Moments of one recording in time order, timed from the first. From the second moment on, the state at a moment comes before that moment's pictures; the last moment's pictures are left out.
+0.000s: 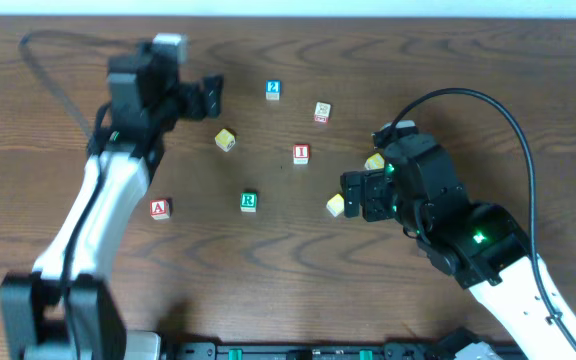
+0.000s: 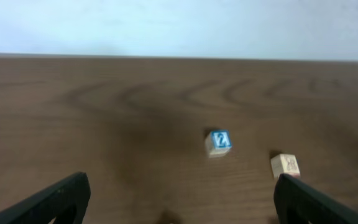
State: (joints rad) left arm -0.09 1.61 1.17 -0.11 0.27 -0.09; right arm 0.54 1.13 1.11 -0.85 0.11 0.36
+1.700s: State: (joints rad) left arm -0.38 2.36 1.83 -0.42 -0.08 -0.26; right arm 0.52 1.14 1.11 -0.92 0.11 0.39
